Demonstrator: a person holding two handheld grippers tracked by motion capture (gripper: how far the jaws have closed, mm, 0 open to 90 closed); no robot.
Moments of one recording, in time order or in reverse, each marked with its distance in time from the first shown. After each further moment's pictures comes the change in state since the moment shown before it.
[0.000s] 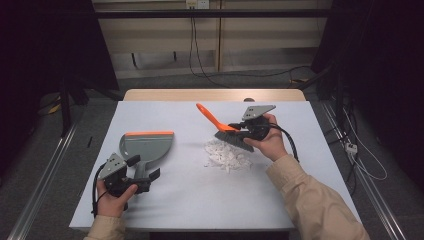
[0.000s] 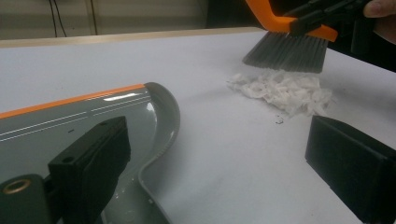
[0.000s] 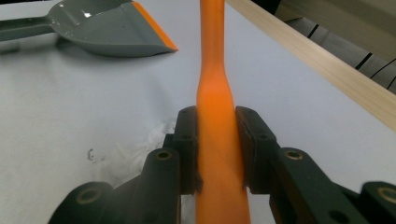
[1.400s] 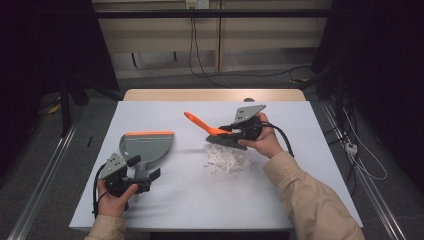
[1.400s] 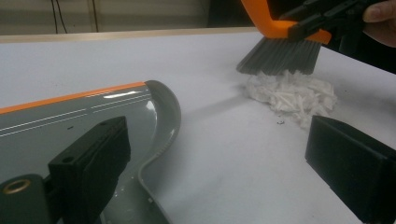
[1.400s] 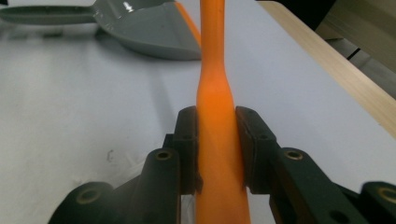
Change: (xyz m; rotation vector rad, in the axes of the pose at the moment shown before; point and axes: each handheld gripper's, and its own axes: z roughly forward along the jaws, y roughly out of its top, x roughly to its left) left arm 0.001 -0.001 0.002 0.000 0.002 -0.018; right arm 0.003 0.010 0.019 -0.011 0.145 -0.130
